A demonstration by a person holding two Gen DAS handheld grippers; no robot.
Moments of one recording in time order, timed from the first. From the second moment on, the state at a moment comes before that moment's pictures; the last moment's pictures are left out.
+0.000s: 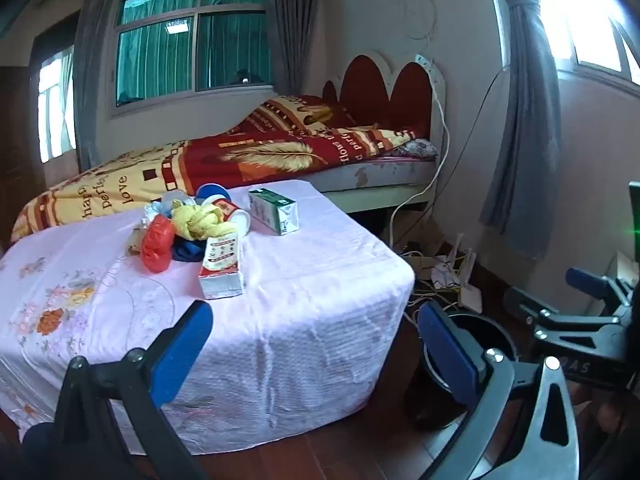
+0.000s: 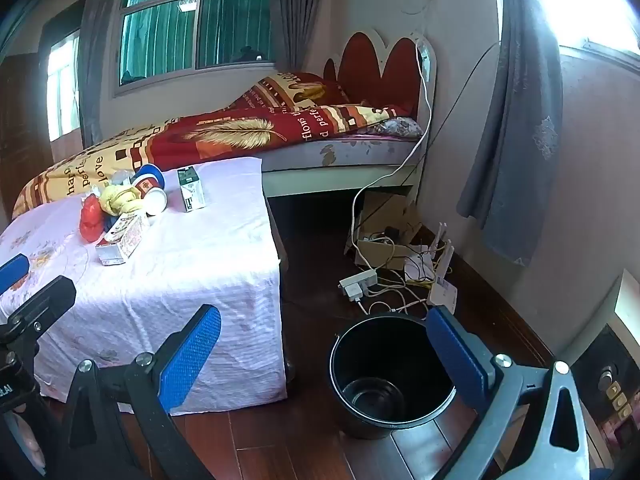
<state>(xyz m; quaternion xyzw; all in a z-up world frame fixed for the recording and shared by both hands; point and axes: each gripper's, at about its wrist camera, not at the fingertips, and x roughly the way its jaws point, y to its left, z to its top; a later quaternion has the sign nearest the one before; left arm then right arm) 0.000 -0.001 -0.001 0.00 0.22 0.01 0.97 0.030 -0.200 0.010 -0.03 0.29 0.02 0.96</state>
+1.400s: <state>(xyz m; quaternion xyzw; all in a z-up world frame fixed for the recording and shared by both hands) 0.002 0.001 -0.004 0.00 0.24 0.01 0.97 0.028 -0.200 0.009 -0.03 0.28 0.02 0.96</state>
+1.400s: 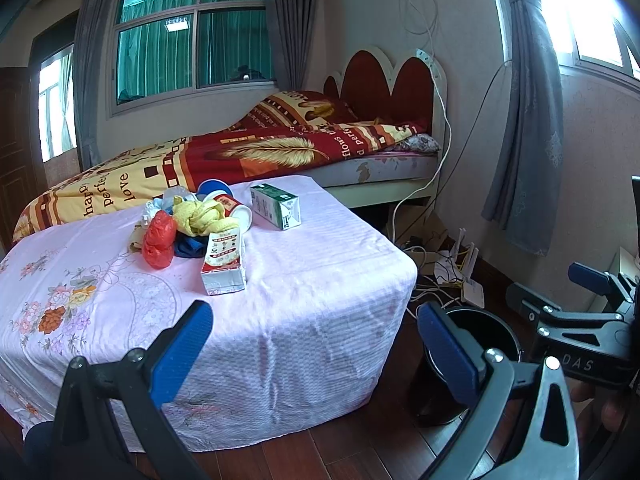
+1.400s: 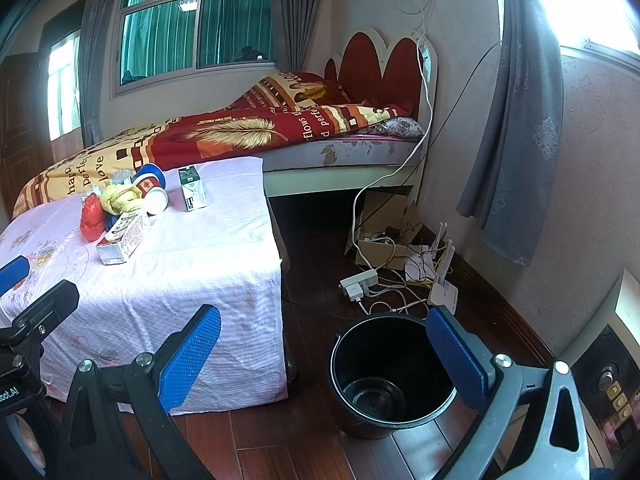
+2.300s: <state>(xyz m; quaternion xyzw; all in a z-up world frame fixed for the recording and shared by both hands) 0.002 -0.001 -0.005 0.00 0.24 0.01 0.97 0.030 -0.200 0.009 -0.03 0.28 0.02 0.96</state>
